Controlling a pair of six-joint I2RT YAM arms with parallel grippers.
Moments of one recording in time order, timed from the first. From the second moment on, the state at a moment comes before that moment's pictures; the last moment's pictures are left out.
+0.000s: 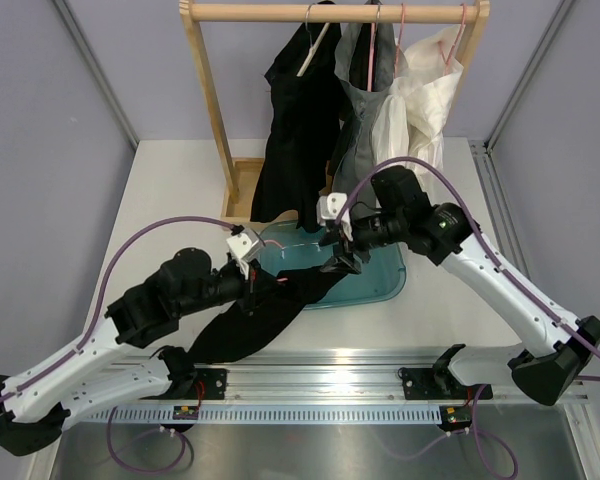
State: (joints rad) left arm -0.96 0.71 0.87 -0.47 0.15 -0.23; right arm 0.70 1.28 1.38 -0.80 -0.76 -0.67
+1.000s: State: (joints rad) left arm -0.96 0.82 0.94 -0.48 -0.07 -0.48; right arm 0.93 1.35 1.40 -0.60 -0.30 0.10
